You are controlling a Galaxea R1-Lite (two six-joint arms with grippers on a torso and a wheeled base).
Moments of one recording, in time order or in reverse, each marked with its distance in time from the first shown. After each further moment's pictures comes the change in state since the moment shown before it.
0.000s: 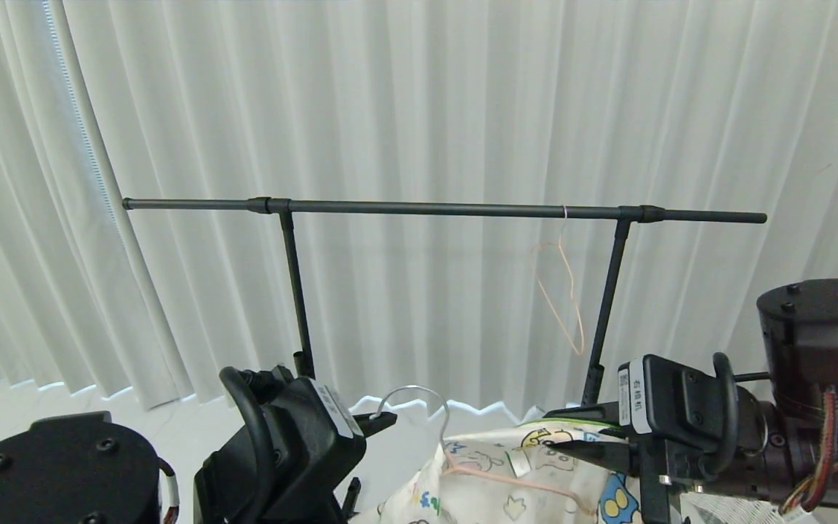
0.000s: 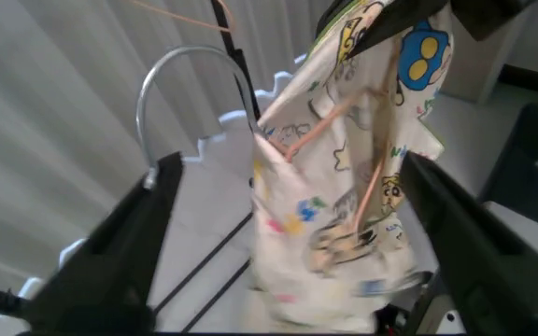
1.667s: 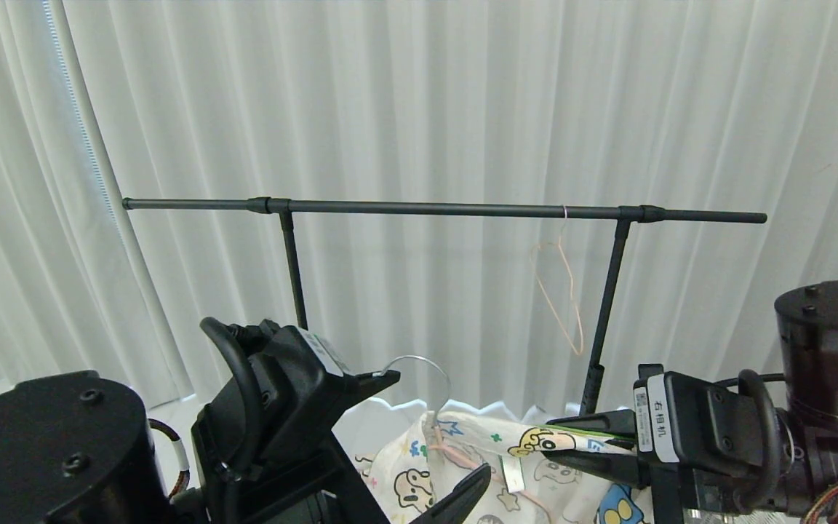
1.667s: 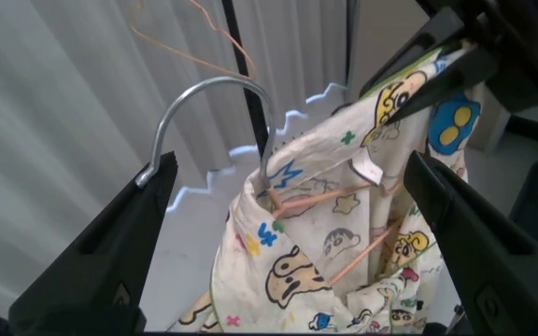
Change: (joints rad) left arm 0.043 0.030 -0.027 -0.120 0.000 0.003; right arm 0.025 -0.024 0.009 0.000 0.038 -0.041
